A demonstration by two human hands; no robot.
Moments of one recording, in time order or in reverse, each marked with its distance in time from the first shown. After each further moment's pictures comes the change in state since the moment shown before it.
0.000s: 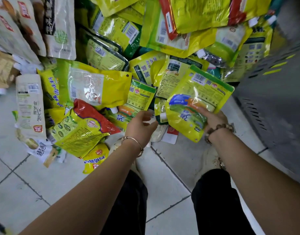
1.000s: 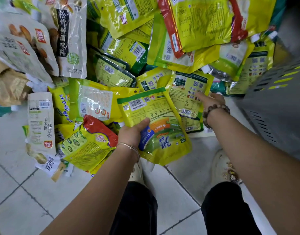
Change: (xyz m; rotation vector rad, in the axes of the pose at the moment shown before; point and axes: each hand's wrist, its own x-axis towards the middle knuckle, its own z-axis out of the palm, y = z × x) left_hand 0.014 0.025 -0.042 -0.706 0.137 -0.485; right_hand 0.006 -0.071 0.067 -0.272 0.089 -0.067
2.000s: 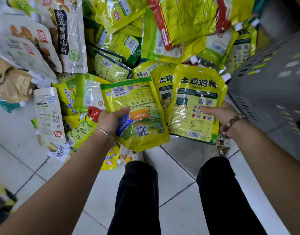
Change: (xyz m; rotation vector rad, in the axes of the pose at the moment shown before) left_hand -0.024 0.038 -0.050 0.125 -0.014 0.118; right_hand -0.059 0.026 -0.086 -0.143 -0.299 -0.006
